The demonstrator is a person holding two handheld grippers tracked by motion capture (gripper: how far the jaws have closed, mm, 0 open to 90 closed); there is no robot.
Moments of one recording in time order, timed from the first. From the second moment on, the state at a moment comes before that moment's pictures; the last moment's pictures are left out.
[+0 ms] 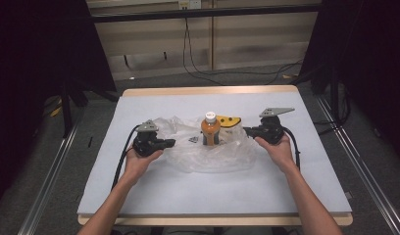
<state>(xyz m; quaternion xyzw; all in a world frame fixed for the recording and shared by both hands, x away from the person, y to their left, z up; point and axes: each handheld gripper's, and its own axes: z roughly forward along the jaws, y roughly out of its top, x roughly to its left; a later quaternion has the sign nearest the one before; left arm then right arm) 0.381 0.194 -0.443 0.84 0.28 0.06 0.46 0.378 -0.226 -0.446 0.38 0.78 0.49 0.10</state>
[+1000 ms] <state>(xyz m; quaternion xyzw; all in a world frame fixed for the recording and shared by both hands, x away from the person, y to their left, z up) 0.393 0.096 -0.436 0.89 0.23 0.06 0.38 0.419 -0.167 -0.443 0.31 0.86 0.41 0.01</state>
